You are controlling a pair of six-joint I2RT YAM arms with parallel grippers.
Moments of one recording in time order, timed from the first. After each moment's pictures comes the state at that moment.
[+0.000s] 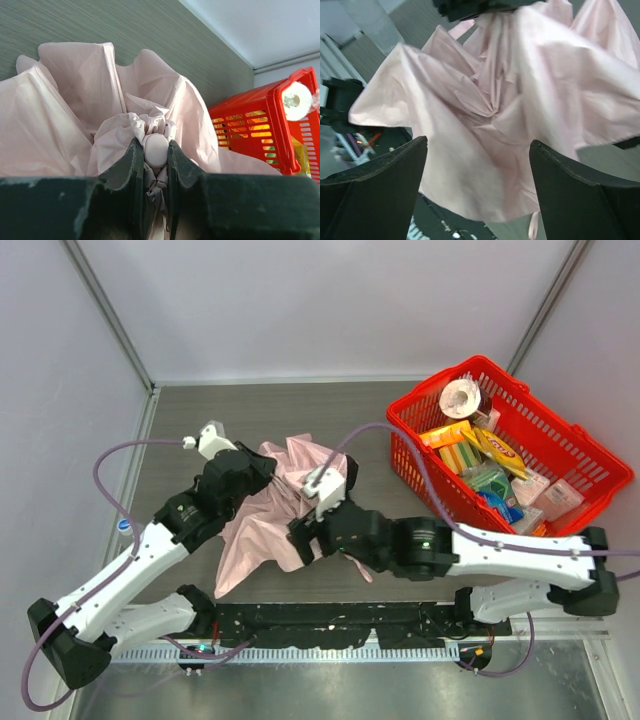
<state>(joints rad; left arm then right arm) -0.71 0.99 0.99 -0.46 -0.49 -1.04 1.42 1.29 1.26 -0.45 0.55 0.30</state>
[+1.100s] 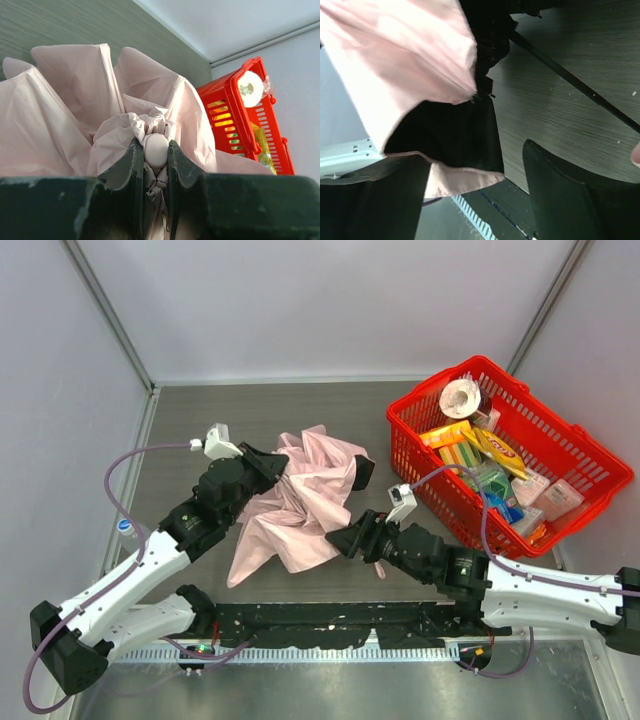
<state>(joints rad) -0.71 0.92 0.82 -0.15 -0.37 -0.99 1.24 0.76 0.55 -0.07 0.39 1.00</state>
